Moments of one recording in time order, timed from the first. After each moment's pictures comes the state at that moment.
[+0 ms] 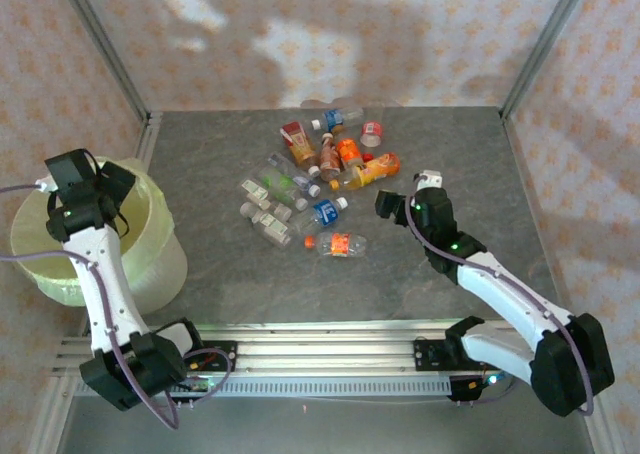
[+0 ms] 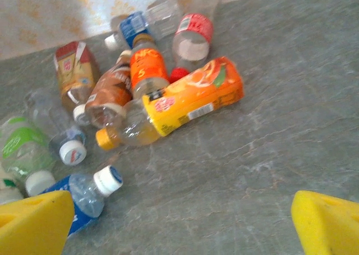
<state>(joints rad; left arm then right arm) 0.56 1.06 1.22 -0.88 -0.05 -0.62 0.45 1.05 0.62 -0.05 0.18 0.42</state>
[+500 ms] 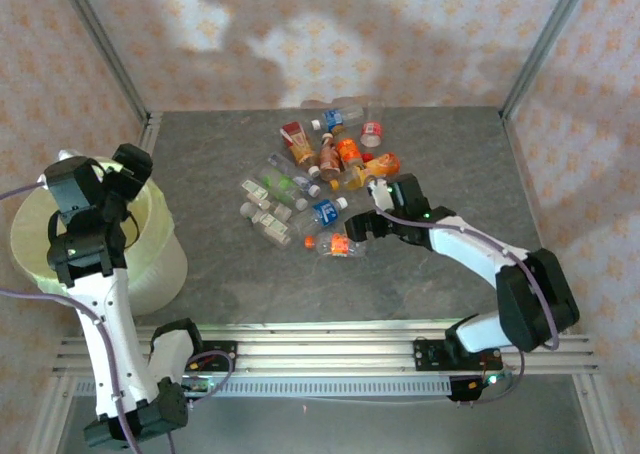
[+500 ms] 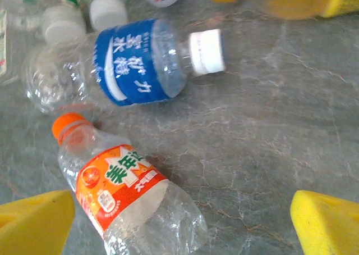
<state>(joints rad) 0.39 0.87 1.28 -0.86 0.09 -0.74 0.46 1.42 0.84 -0.30 -0.31 0.07</state>
